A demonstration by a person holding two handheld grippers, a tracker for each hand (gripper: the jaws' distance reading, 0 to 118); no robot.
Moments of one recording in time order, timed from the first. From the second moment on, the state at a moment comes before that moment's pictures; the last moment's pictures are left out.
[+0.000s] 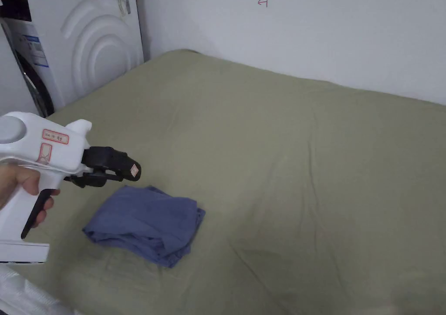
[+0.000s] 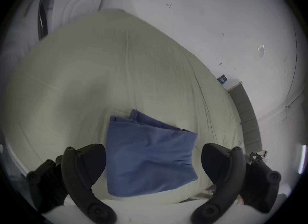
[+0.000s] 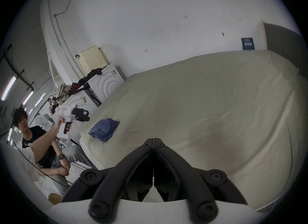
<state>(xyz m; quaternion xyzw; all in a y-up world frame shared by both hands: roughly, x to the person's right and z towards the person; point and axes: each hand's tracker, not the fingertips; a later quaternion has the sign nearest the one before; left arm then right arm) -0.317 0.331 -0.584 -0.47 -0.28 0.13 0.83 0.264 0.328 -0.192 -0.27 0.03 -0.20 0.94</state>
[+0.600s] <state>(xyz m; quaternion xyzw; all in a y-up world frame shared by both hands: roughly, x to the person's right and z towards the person) 0.000 0.375 -0.343 -0.24 -0.32 0.01 0.92 0.253 0.368 -0.182 -0.18 -0.16 -0.03 0.97</state>
